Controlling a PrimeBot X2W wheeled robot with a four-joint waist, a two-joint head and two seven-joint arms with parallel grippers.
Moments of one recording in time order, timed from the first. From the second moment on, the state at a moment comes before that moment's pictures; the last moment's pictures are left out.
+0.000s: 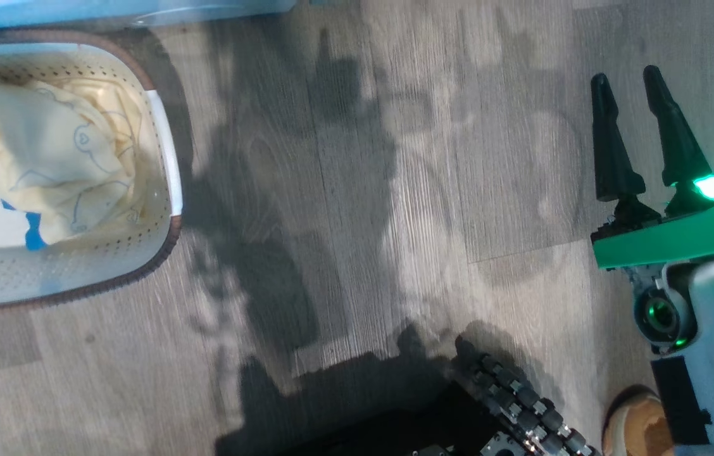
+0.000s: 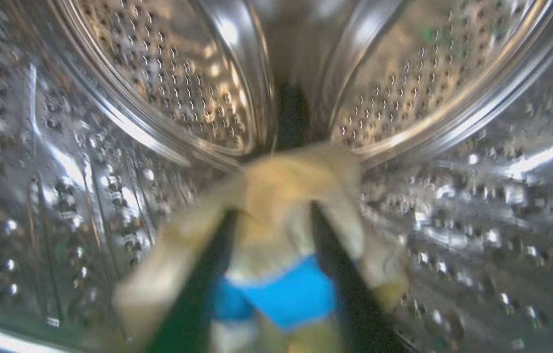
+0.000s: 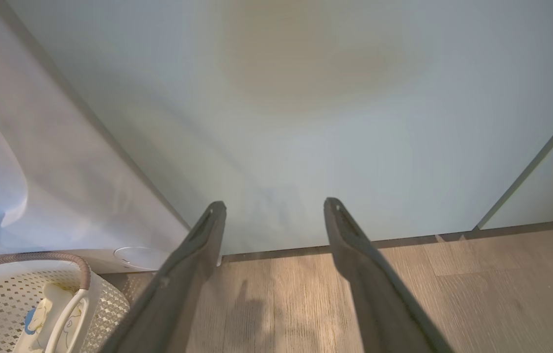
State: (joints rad) left arm -1.66 0.51 -0.22 1.14 -0.26 -0.04 -0.21; right arm -0.48 -0.05 0.20 0.17 0.42 0.13 -0.26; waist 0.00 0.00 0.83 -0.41
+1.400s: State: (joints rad) left arm -0.82 0.36 -0.38 0.92 -0.59 -0.13 -0.25; right arm -0.14 -0.07 0.04 0.21 0.32 0.13 -0.26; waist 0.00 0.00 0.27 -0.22
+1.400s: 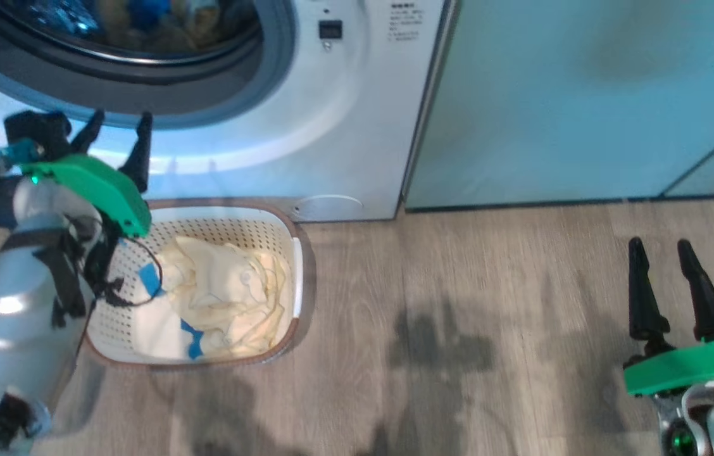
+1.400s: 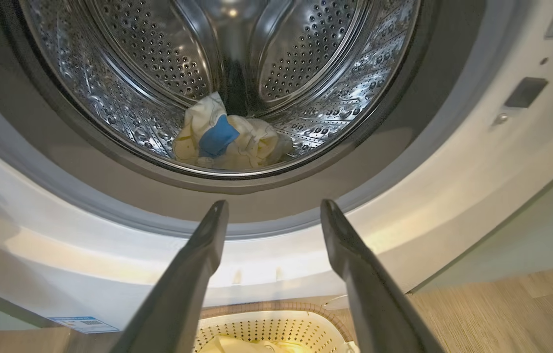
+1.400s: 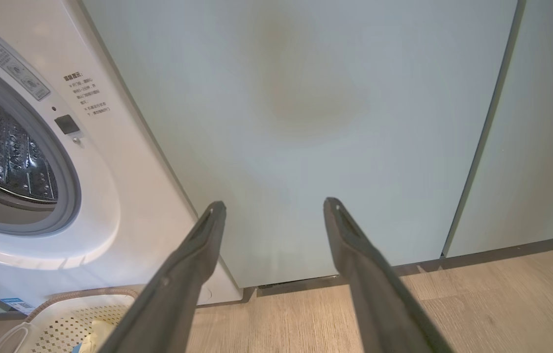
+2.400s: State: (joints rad) left arm -0.12 0.26 0.00 0.37 -0.39 -0.12 -0.25; right arm 0.01 -0.07 0.01 0.20 0.30 0.13 -0.26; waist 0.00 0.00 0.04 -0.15
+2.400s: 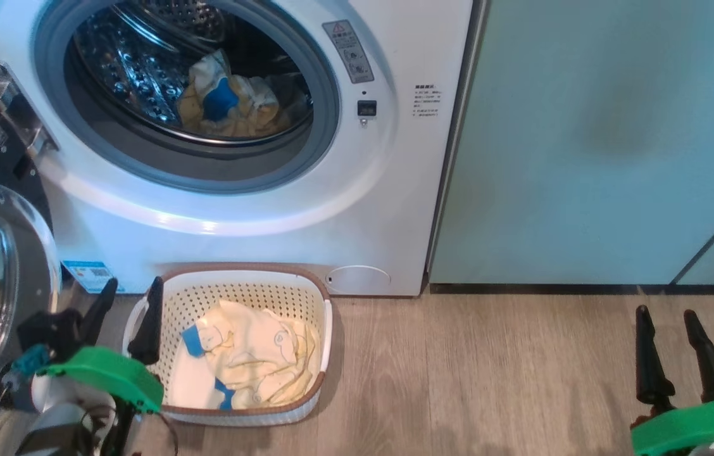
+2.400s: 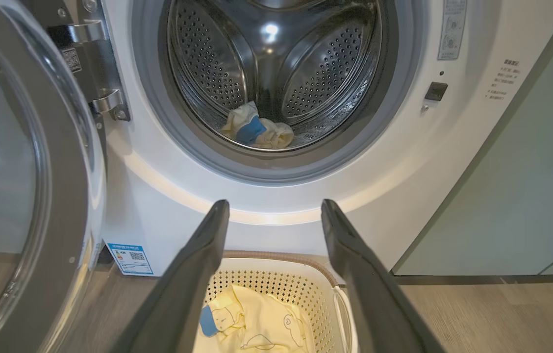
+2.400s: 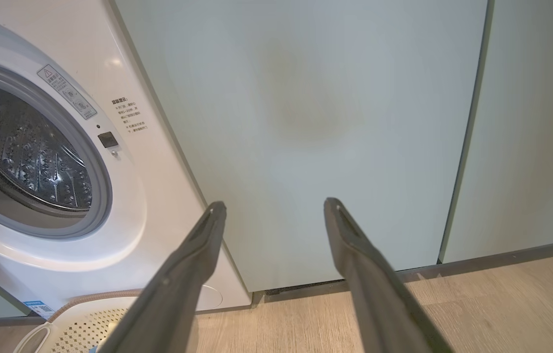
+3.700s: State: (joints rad) left arm -0.08 0.23 0.04 0.38 -0.37 -0.13 -0.25; right arm 0.04 -0.08 0.03 0.19 0.28 0.13 -0.26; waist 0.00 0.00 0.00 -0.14
